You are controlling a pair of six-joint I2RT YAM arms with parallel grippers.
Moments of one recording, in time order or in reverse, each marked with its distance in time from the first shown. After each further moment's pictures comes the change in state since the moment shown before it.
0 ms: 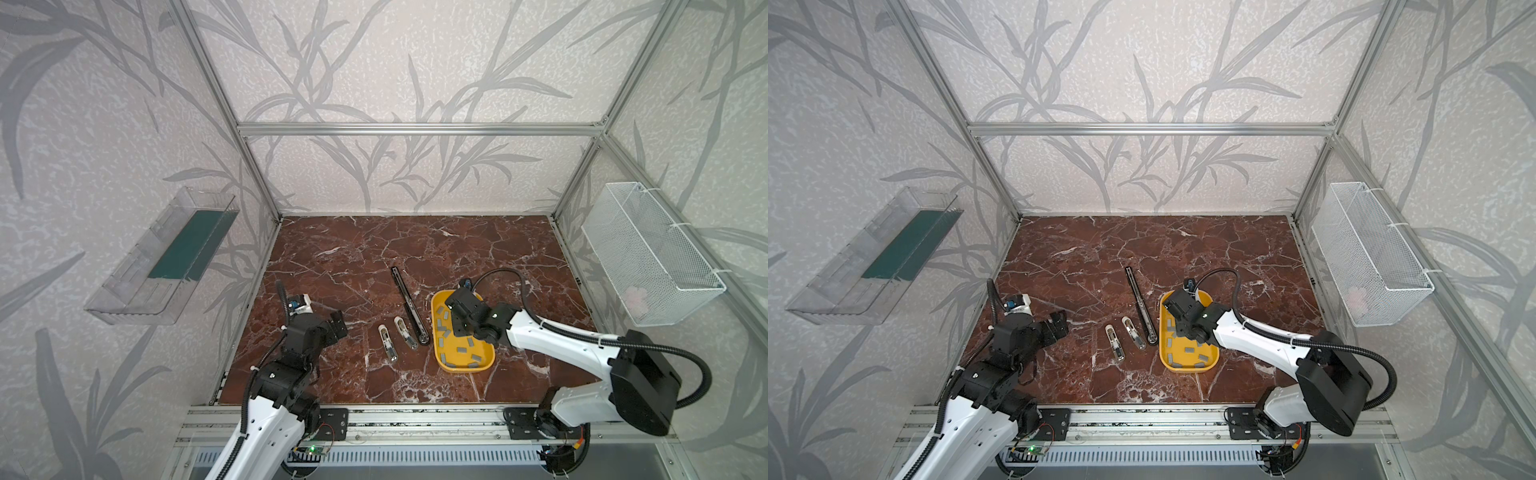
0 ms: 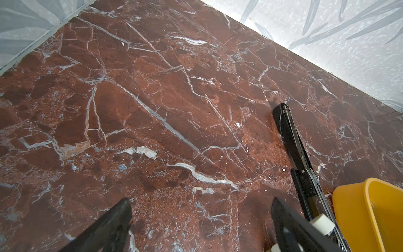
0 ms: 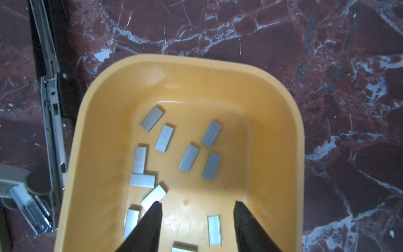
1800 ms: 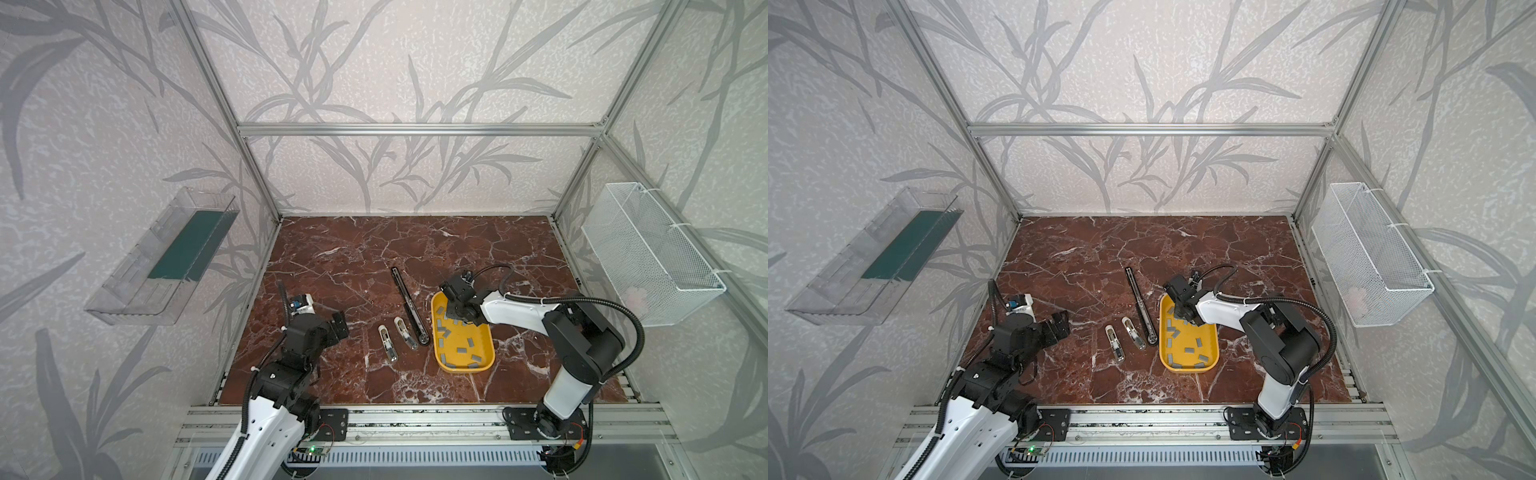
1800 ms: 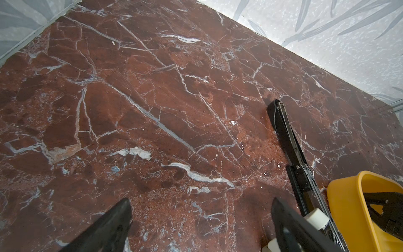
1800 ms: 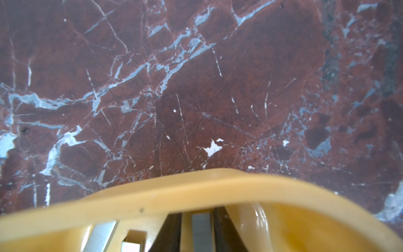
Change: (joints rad) left arm 0.000 0.000 -0.008 0.019 0.030 0.018; right arm -0.152 0.319 0.075 0.193 -0.024 0.147
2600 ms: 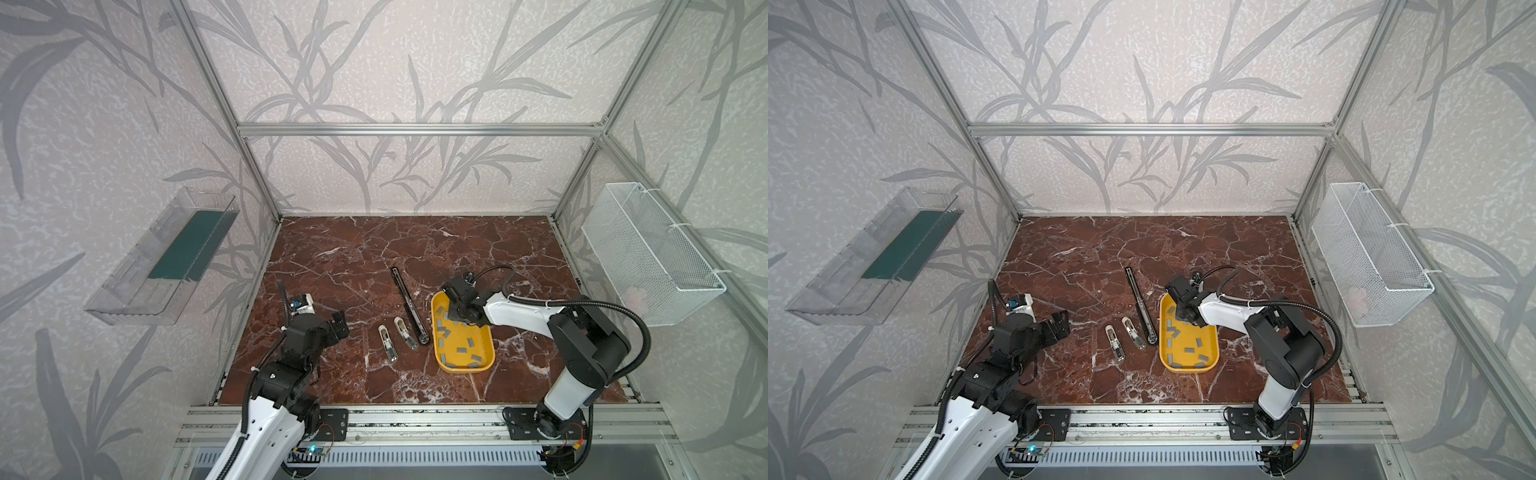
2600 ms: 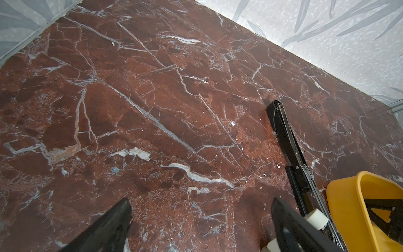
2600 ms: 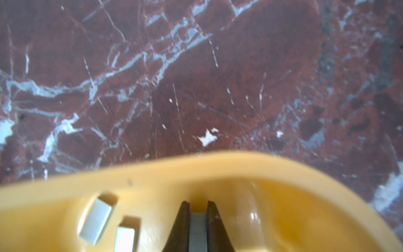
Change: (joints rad) left arm 0.000 -0.001 0.000 0.003 0.000 0.000; right arm 0.006 -0.052 -0.031 -0.024 -0.016 -0.032
